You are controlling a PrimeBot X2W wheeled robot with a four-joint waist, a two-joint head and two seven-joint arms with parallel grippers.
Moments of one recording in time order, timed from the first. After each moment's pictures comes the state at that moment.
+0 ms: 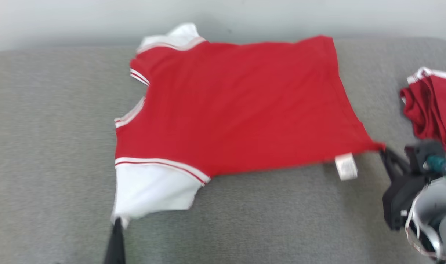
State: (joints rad) left arm 0.09 0.06 -0.10 -0.04 -1.09 -0.06 -0.15; right arm -0.24 -0.44 0.09 0.01 0.15 0.13 0.45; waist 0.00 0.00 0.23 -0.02
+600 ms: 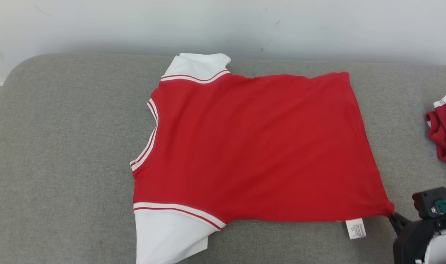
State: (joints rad) left arm 0.31 0.12 -0.15 -0.16 -1.24 0.07 0.13; right arm 0.05 -0.36 -0.04 -0.20 0.20 0.13 0.76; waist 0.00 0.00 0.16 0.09
